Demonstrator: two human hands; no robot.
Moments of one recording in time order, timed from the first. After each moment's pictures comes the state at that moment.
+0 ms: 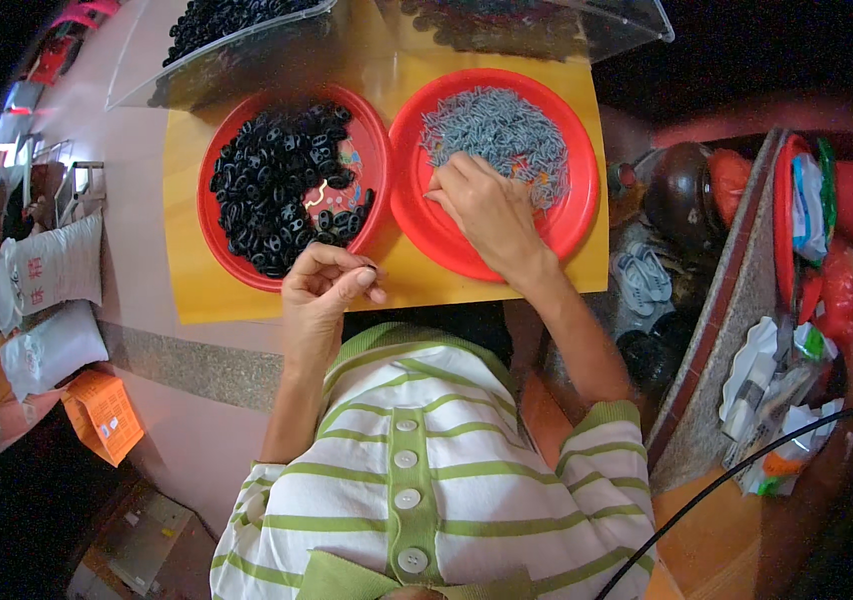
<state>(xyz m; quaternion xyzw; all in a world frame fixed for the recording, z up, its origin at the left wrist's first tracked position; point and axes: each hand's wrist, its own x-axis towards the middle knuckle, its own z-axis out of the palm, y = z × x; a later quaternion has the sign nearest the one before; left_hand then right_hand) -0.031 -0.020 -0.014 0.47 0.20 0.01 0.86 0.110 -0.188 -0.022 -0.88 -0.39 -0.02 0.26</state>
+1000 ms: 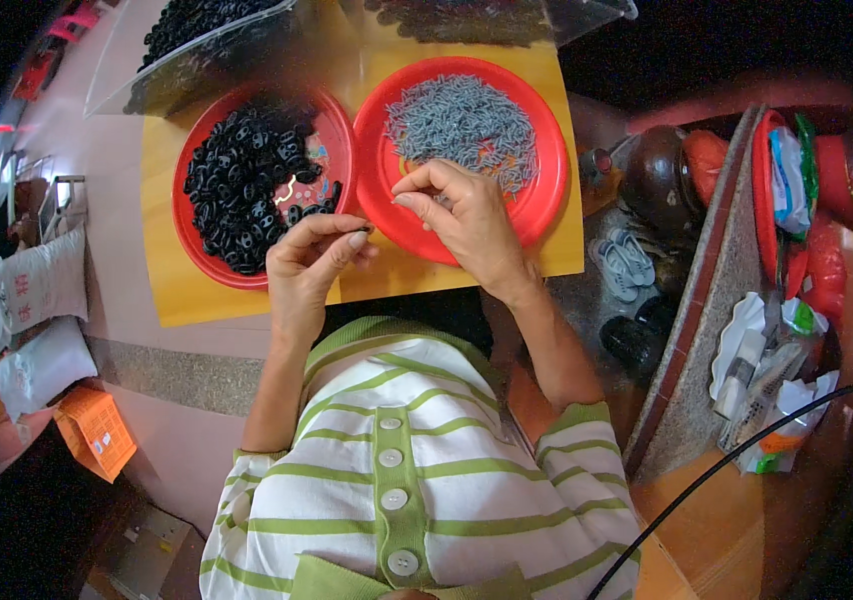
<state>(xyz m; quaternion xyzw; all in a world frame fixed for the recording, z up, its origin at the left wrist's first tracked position) -0.007 -0.032 -0.011 0.59 0.13 0.01 0.80 0.087 -0.203 -0.005 -0.78 -0.20 0.18 0.56</state>
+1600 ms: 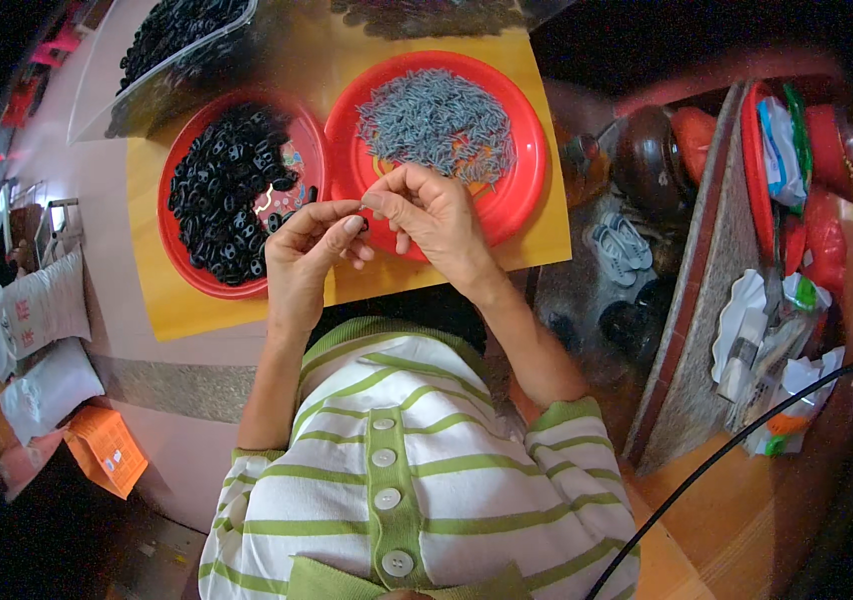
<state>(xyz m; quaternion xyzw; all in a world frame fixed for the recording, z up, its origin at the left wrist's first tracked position) 0.012 -0.045 -0.016 0.56 0.14 -0.03 0.82 0.074 -0.201 -0.015 -0.63 -0.07 0.26 0.73</state>
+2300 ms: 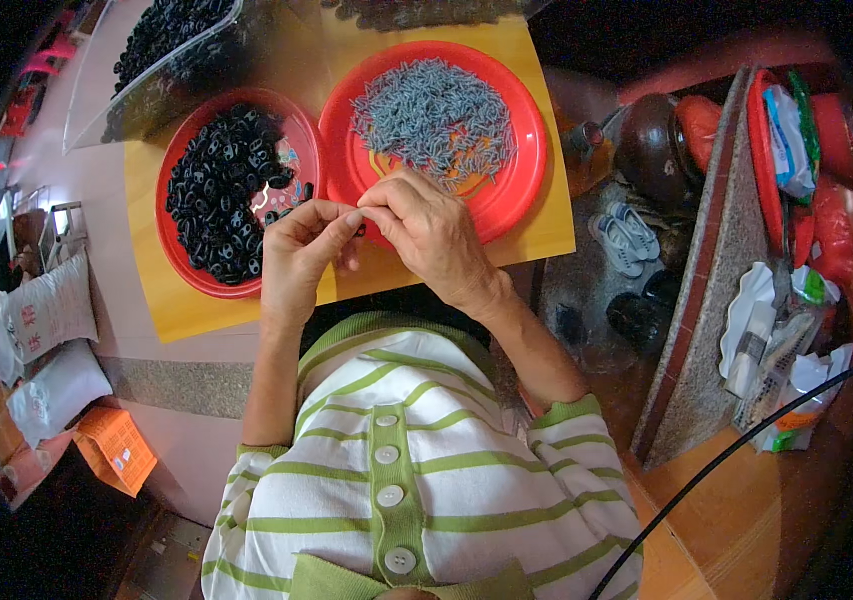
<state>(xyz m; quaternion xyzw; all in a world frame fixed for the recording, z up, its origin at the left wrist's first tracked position) 0.017 -0.041 -0.012 0.61 0.15 -0.10 0.77 0.071 -0.202 -0.019 -0.80 -0.31 -0.04 0.51</state>
